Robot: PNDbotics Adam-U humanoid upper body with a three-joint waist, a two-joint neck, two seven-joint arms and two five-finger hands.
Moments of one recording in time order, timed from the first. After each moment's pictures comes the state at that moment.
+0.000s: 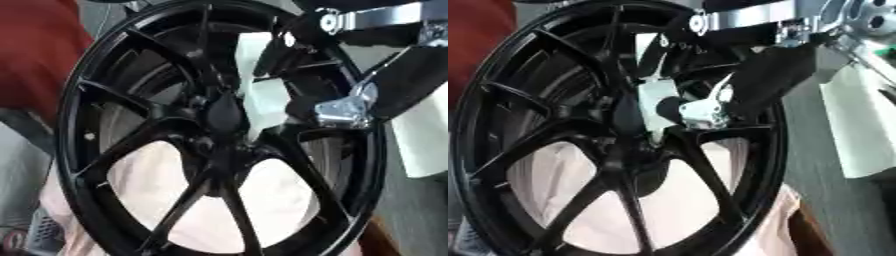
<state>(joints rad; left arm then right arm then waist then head) -0.32 0.52 0.21 -1.90 0.47 -0.03 0.38 -1.13 -0.87 0.58 -1.91 -0.14 0.29 0.71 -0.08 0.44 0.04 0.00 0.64</state>
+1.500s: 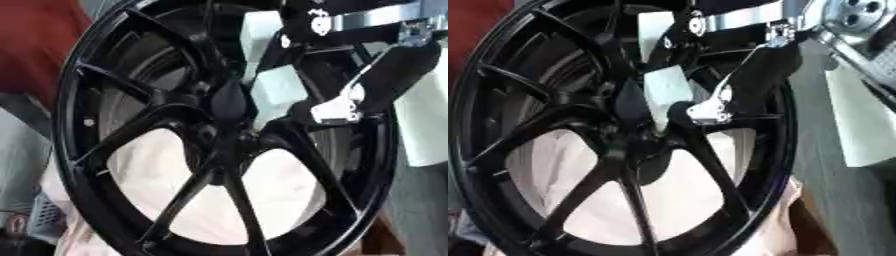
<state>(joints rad) -0.33 0.51 0.21 -1.90 0.48 -0.03 0.38 -1.12 -0.84 0.60 -1.83 -0.05 0.21 0.76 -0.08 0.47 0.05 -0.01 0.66</state>
